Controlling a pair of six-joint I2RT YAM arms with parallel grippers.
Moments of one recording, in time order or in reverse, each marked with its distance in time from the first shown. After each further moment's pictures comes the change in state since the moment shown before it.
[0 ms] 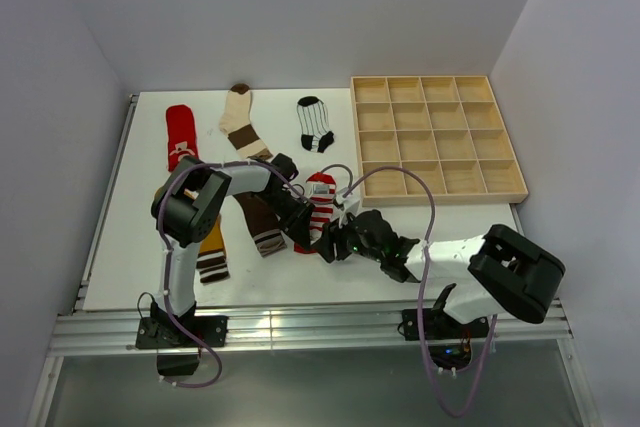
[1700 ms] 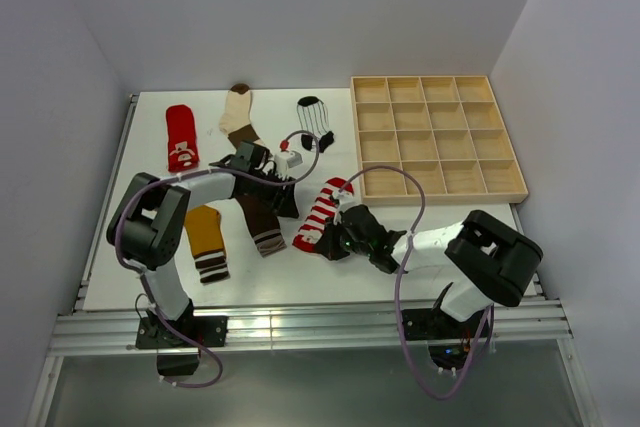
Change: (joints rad) left arm 0.124 -0.277 -0.245 0.506 -0.309 -0.291; right arm -0.012 0.149 0.087 -0.109 -0.030 0.197
